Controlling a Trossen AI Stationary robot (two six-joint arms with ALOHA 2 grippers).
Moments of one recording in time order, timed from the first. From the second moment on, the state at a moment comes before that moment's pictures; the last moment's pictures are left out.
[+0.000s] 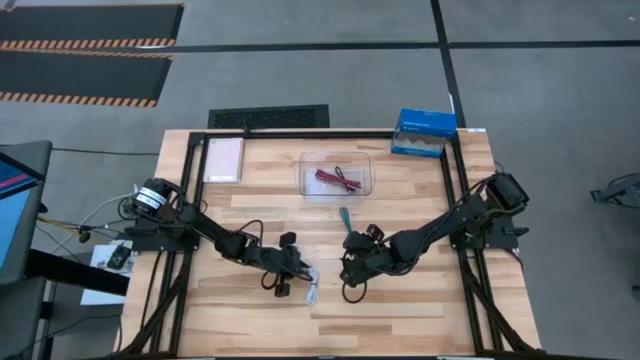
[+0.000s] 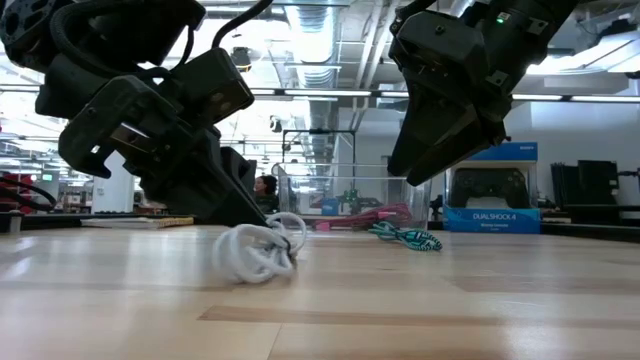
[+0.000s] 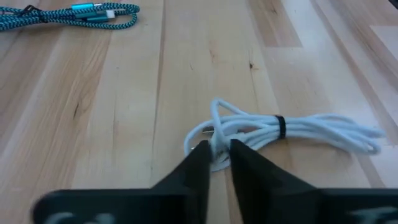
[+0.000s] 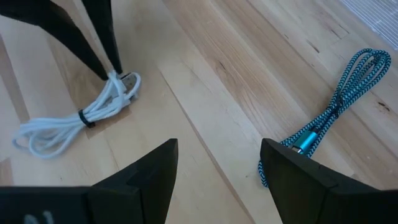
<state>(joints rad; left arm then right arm) -0.37 1.80 0.63 0.53 -0.19 -0.25 0.41 1.74 1.06 -0.36 0.47 0.89</state>
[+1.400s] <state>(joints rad) -0.36 1.43 0.63 0.21 -0.54 -0.38 0.41 1.71 1.09 -0.35 0.53 0.81</state>
